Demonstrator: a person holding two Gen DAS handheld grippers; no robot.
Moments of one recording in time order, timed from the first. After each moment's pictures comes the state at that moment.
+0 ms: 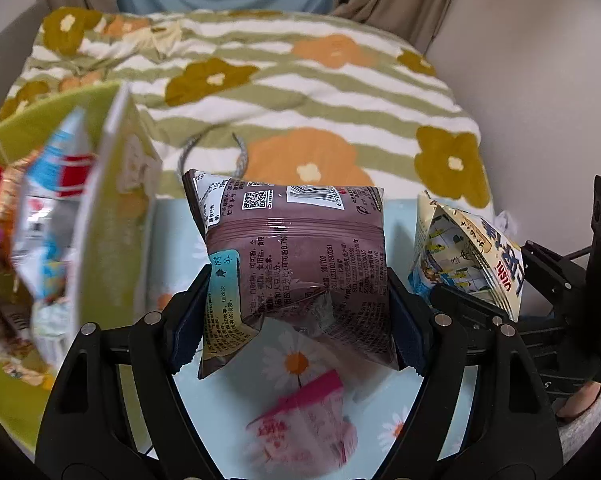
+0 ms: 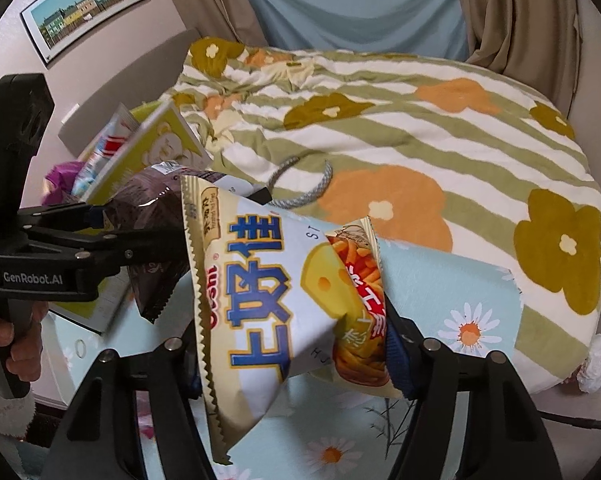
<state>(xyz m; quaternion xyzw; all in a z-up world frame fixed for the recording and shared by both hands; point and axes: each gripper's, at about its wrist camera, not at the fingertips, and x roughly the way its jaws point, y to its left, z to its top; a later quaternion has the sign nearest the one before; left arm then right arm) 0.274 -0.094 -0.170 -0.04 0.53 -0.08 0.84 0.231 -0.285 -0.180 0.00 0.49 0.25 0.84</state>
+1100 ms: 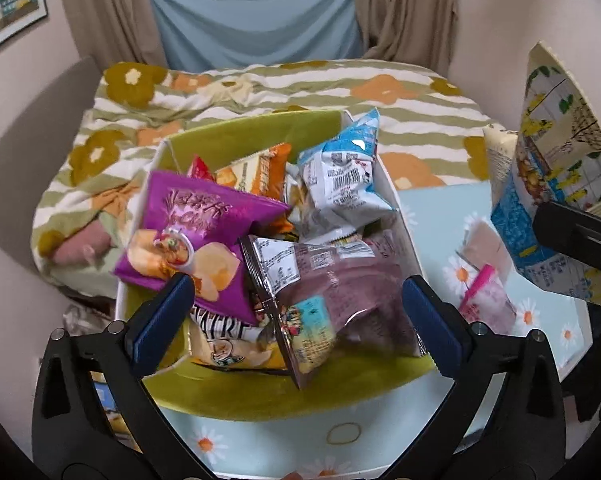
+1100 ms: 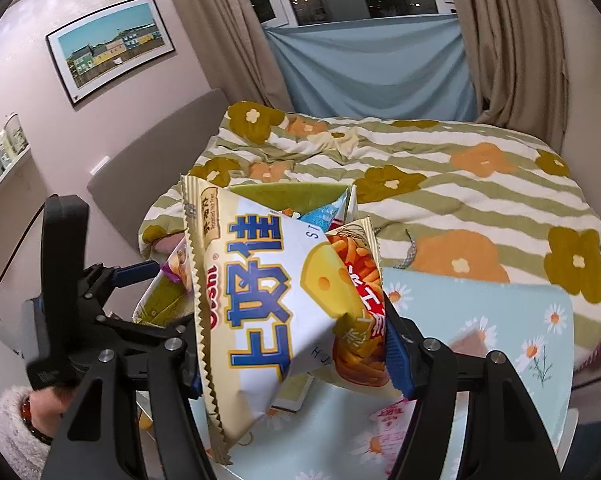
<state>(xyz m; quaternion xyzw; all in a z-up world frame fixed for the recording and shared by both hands) 0.162 0.120 -0.108 0.05 0.45 -0.06 0.89 0.129 -0.081 -0.063 0.05 0.41 0.21 0.89</state>
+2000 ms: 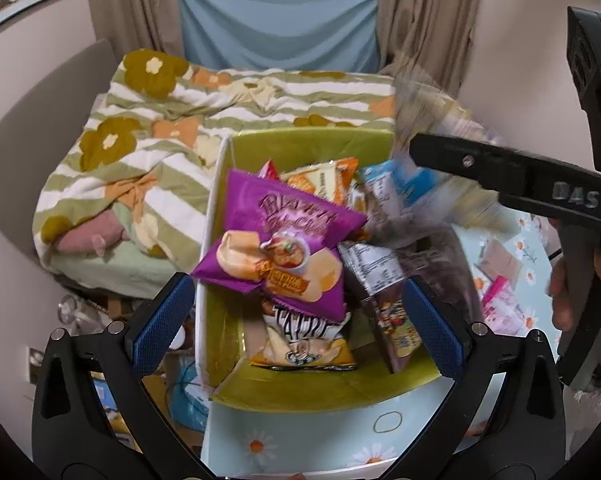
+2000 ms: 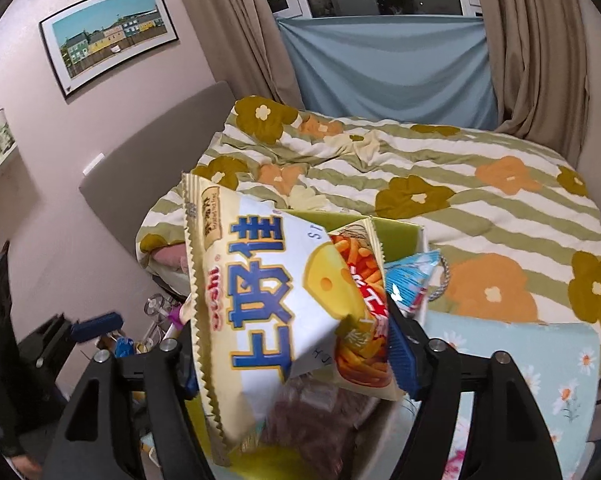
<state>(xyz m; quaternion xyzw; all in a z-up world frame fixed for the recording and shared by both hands) 0.166 0.208 -0.089 0.01 0.45 -0.05 0.89 0.213 0.022 -0.070 0.04 0.41 0.22 0.89</state>
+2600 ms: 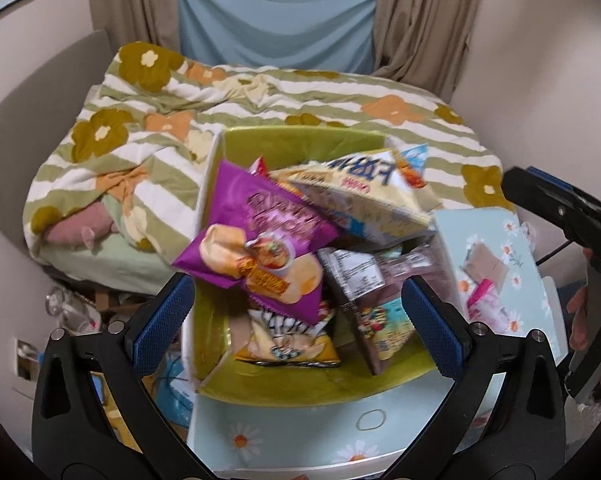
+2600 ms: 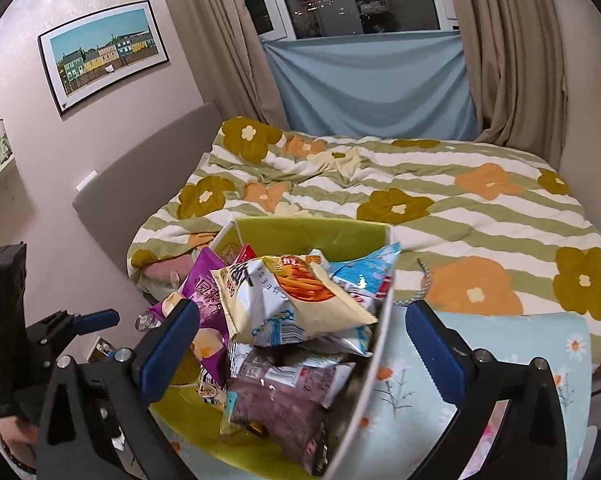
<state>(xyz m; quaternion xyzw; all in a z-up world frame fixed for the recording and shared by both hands) 0.162 0.201 -0.081 -0.02 0.45 -0.07 0.89 0.170 -0.019 -0.052 0.04 0.38 0.18 0.91</state>
